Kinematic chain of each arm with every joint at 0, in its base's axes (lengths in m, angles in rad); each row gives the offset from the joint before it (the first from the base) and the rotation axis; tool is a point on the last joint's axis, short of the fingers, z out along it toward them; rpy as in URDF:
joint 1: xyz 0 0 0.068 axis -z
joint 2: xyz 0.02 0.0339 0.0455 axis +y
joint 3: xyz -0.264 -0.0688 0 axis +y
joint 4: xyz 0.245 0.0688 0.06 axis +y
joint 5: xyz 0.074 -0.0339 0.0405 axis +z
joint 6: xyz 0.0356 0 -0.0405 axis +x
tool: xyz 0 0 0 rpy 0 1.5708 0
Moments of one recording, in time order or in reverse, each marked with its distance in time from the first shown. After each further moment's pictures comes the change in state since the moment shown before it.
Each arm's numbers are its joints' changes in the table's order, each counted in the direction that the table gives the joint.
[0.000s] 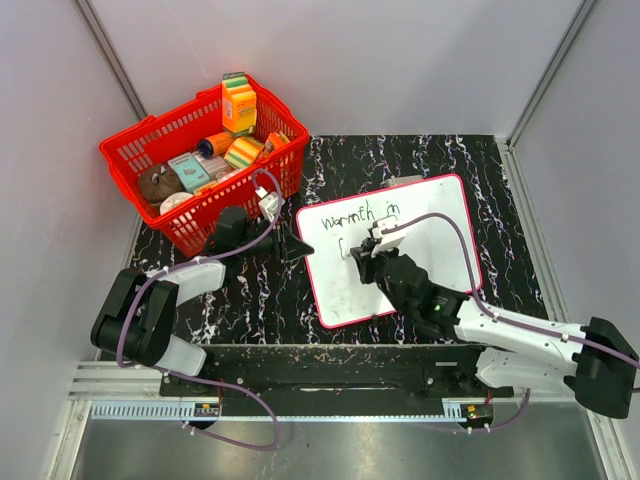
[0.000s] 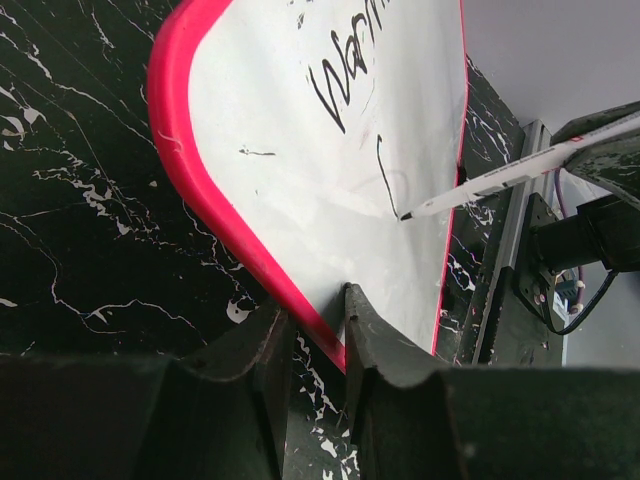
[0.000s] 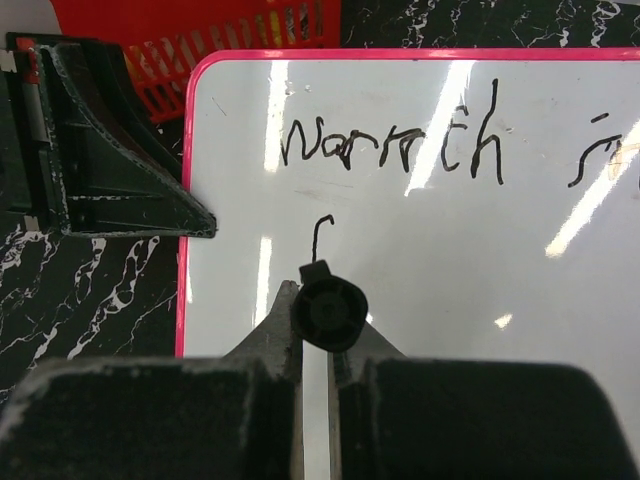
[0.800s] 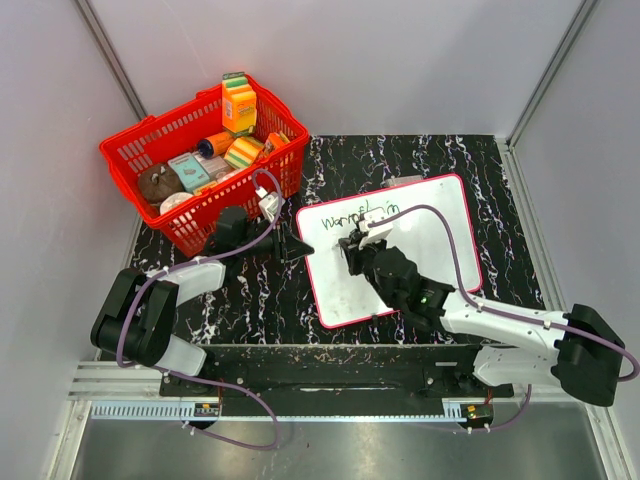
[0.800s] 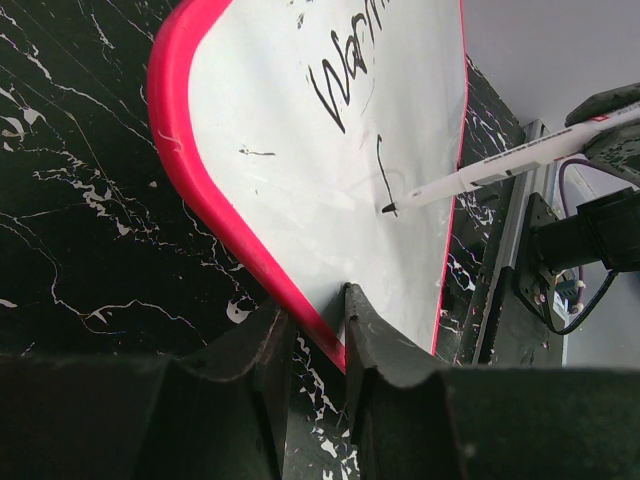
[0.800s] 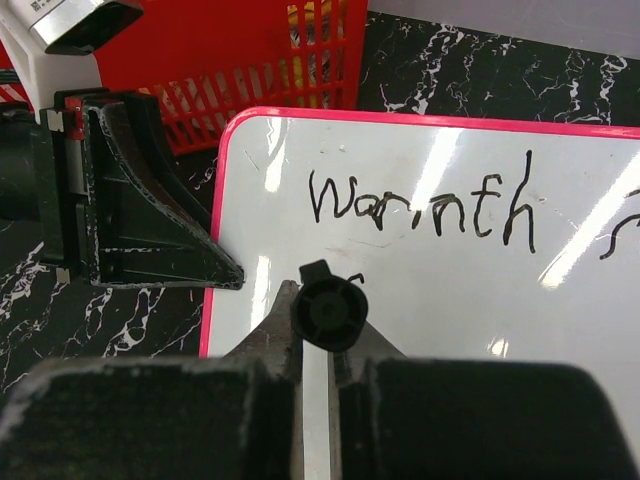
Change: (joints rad) left arm 0.001 0.000 0.000 0.000 0.000 0.001; right arm -0.003 0.103 -0.069 -0.099 0.012 -0.060
